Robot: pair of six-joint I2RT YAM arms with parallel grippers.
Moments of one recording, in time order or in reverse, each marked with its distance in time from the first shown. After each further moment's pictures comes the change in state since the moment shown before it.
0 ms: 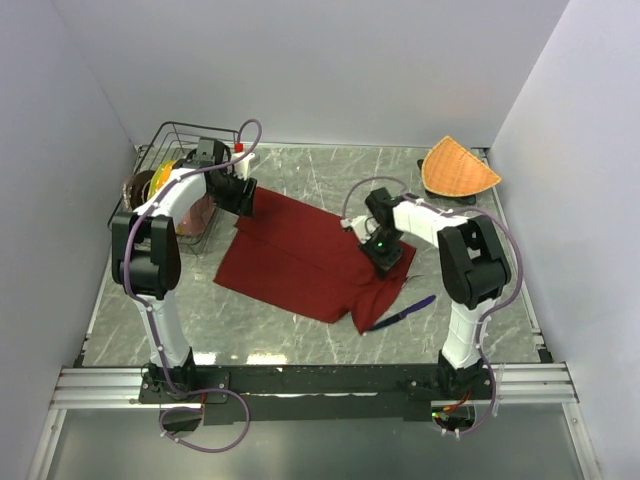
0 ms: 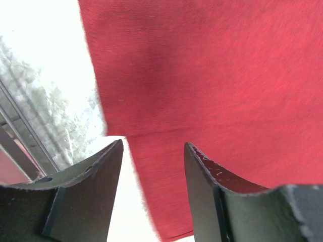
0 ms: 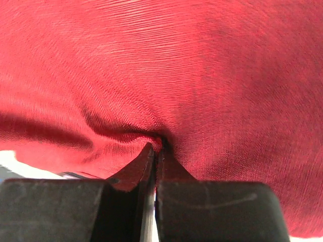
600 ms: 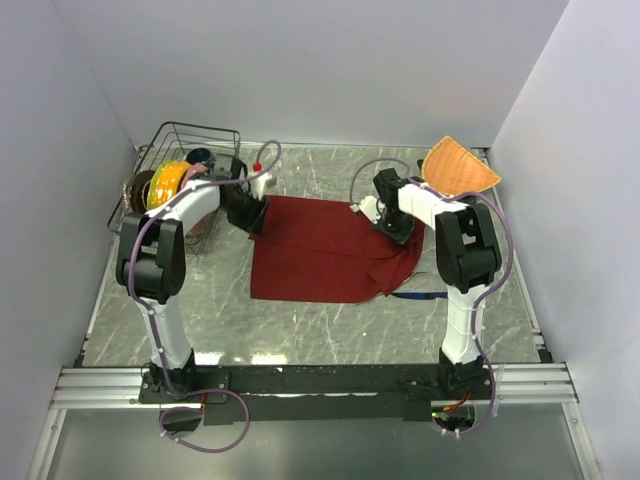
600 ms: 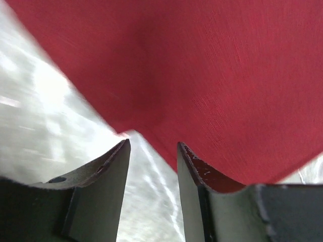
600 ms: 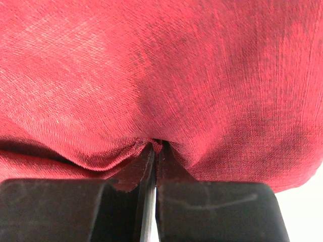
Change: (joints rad) left arm -0.076 -0.018 -0.099 0.023 0.000 0.029; right arm -0.118 0.148 0.222 0.017 0.313 -0.266
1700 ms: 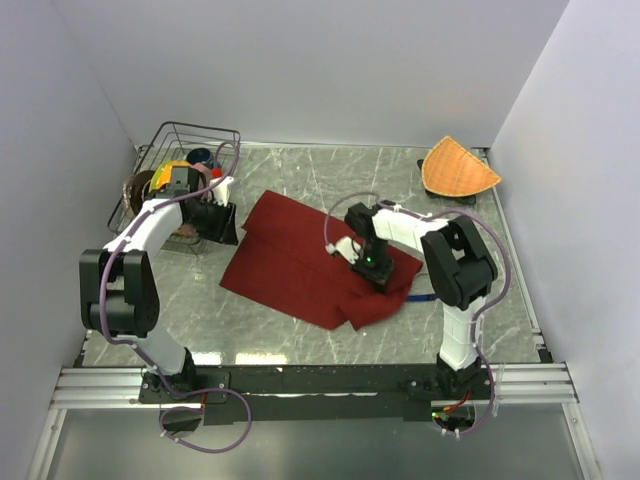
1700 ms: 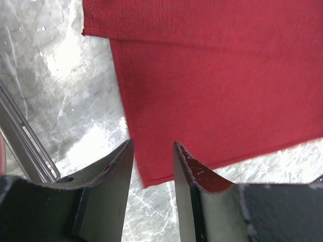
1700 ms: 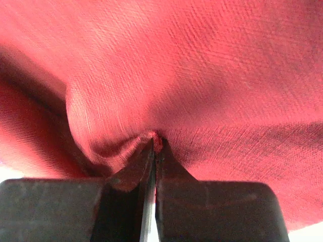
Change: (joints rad) left arm 0.170 -0.293 -0.290 -0.009 0.114 -0.026; right arm 0.238 -0.084 -0.162 -0.179 -0.222 0.172
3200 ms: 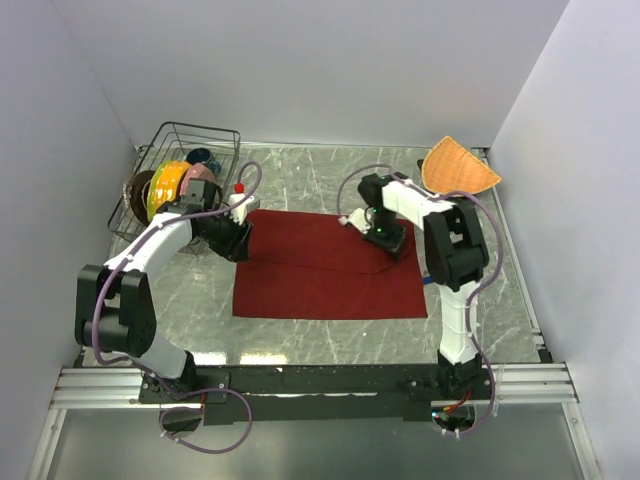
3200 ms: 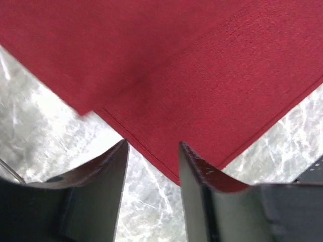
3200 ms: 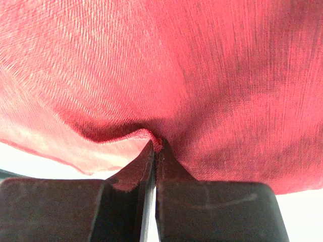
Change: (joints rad) left arm -0.112 -0.123 -0.114 -0.011 -0.007 0.122; right arm -0.135 0.148 0.282 -0.116 0.186 -0.128
